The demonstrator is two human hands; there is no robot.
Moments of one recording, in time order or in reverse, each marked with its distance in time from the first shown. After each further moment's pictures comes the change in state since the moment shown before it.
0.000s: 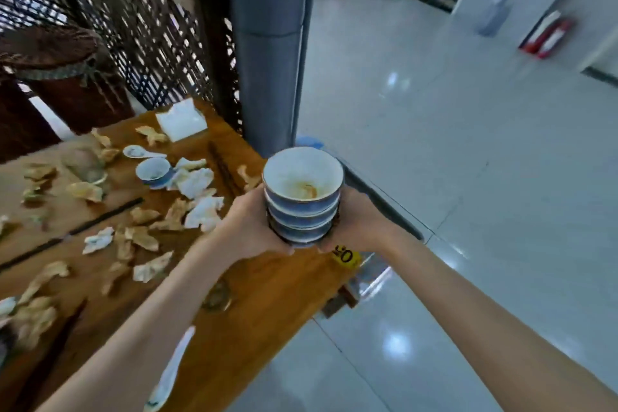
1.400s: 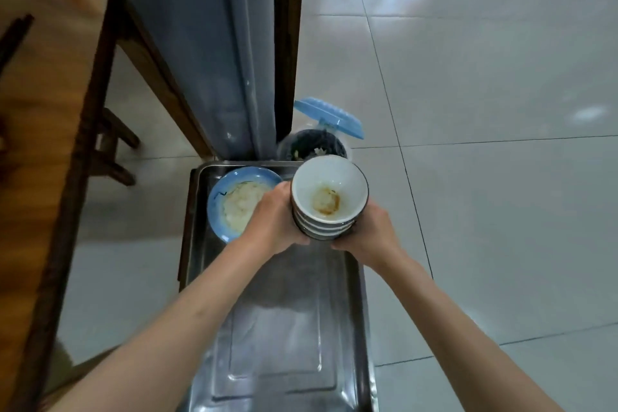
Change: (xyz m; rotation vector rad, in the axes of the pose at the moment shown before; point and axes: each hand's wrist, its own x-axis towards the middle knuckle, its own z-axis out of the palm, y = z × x) left_hand 0.428 -0.065 0.285 -0.175 0.408 -0.452; right_hand 0.399 0.390 -0.004 -0.010 -0.298 -0.095
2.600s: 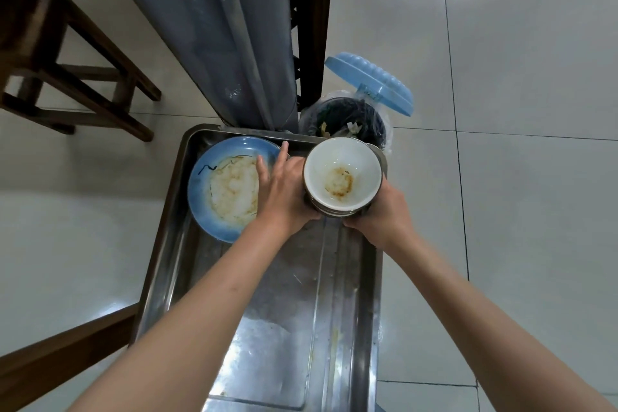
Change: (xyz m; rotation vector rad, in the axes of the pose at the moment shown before) left_hand 0.075 -0.059 0.073 0.399 0.169 -0.067; right_hand 0.104 0.074 0.052 0.011 -0.098 -0.112
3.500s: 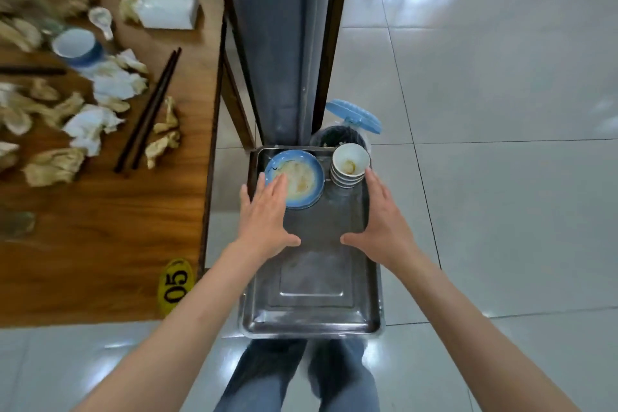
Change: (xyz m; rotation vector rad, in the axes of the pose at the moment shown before) left_hand -0.219 -0.005 -0.227 0.180 -0.140 0.013; right_hand -0.255 -0.196 -0.069 -0.213 0.039 -0.042
